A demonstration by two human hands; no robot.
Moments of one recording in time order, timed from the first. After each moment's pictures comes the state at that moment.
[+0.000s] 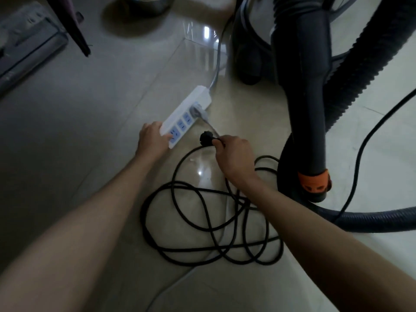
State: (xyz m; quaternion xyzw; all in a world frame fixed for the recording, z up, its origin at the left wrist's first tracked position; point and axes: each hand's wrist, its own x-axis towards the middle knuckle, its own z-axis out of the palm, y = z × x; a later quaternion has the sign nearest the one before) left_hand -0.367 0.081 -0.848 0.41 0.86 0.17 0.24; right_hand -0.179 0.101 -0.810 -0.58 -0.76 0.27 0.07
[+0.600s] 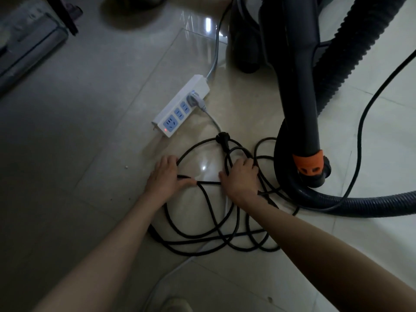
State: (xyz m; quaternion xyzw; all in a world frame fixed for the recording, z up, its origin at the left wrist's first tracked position) left_hand -0.310 -0.009 -0.866 0.51 0.81 0.03 0.29; right_hand -0.143 0.047 -0.855 -0.67 -0.68 0.31 -0.08
